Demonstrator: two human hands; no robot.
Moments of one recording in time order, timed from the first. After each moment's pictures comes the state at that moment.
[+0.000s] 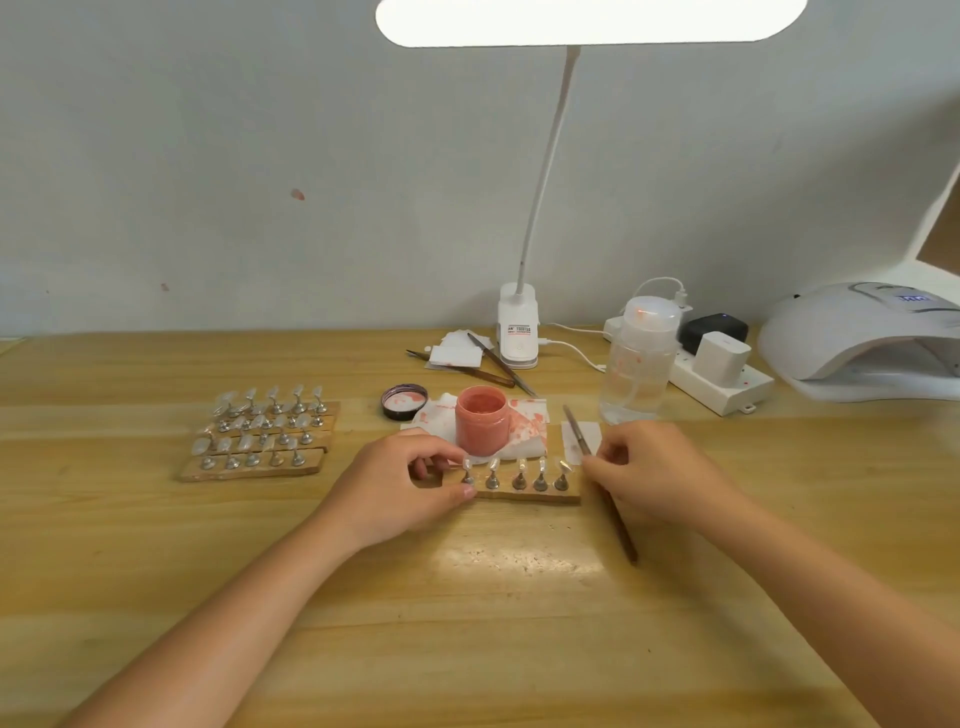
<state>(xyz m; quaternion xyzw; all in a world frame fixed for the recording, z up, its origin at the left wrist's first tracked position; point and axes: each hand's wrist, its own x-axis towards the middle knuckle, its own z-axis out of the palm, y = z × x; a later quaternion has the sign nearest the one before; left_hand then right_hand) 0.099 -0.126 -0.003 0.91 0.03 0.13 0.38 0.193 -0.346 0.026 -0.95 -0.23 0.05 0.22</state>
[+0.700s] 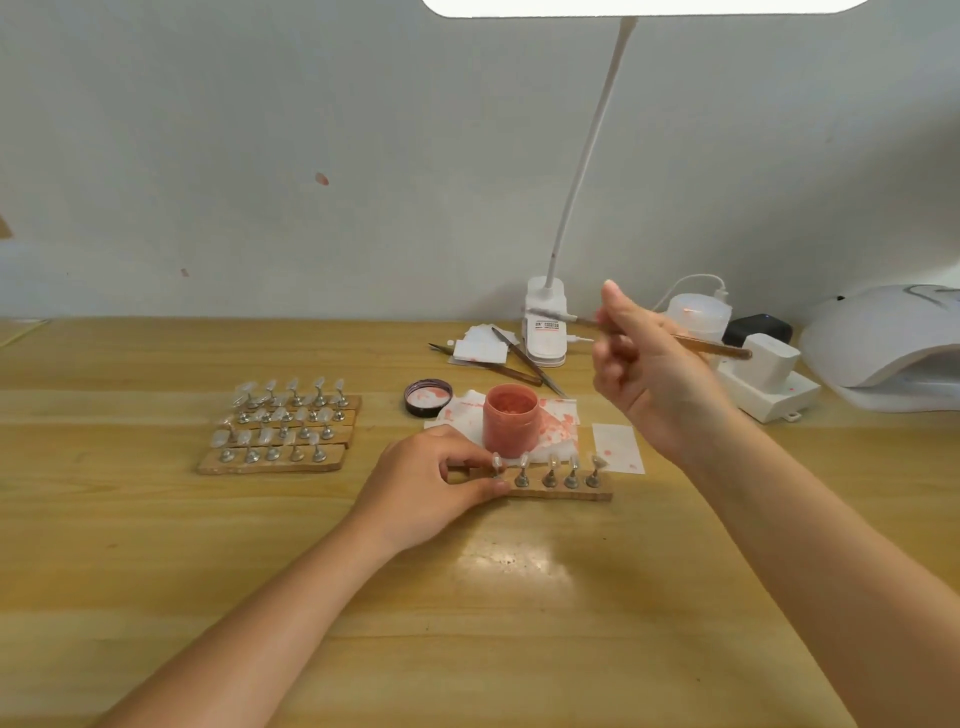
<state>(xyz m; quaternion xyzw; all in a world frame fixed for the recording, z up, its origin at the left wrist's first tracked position) 0.108 -0.127 -0.010 0.90 0.03 0.16 0.41 0.203 -0.294 0.072 -0.55 -0.16 0.16 0.80</state>
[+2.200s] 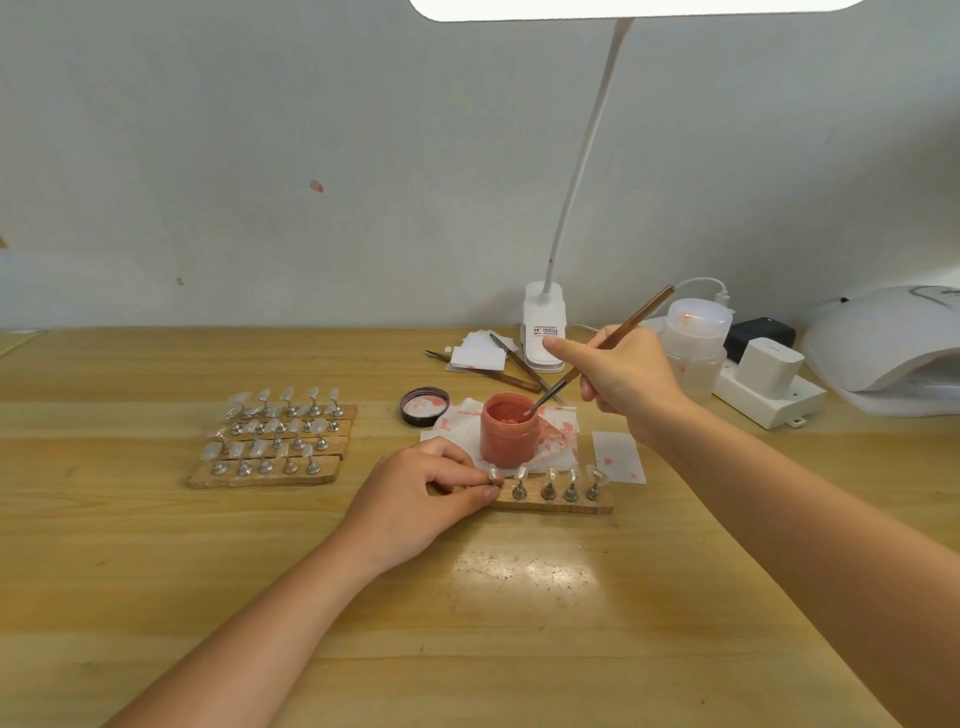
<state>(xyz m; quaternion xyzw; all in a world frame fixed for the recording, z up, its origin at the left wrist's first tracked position) 0.102 -0.127 -0.007 0.88 0.04 0.13 0.46 0.239 -0.273 0.052 -0.80 -0.13 0.01 0.58</state>
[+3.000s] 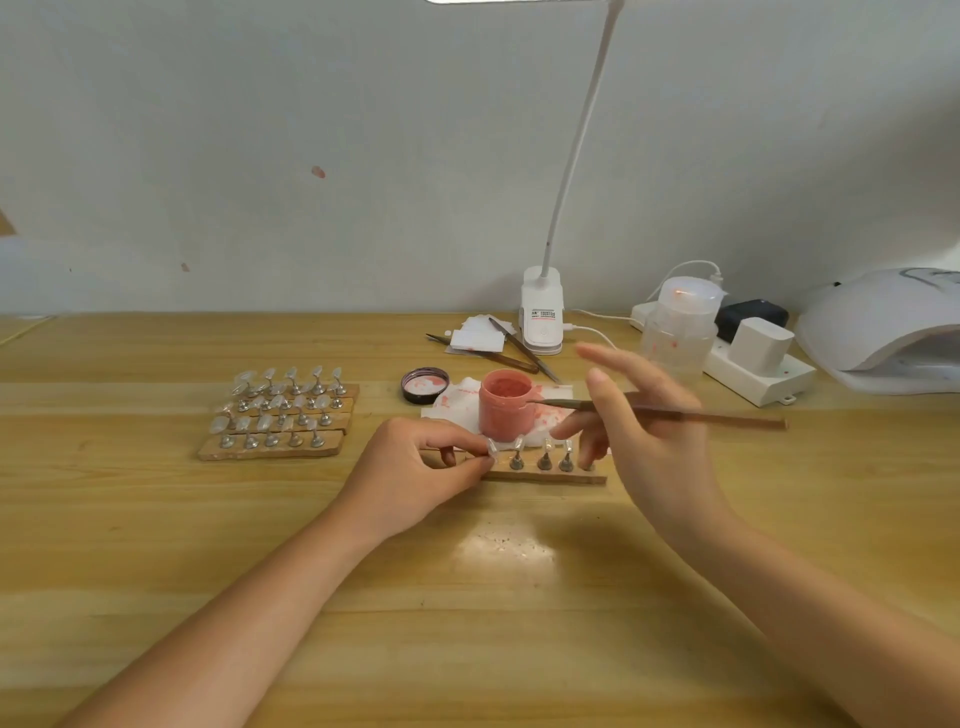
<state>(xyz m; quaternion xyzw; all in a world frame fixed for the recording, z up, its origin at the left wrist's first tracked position) 0.090 -0.135 0.002 0.85 0.01 0.20 0.49 0.157 -0.310 0.025 -0.66 -0.30 -0.05 0.69</state>
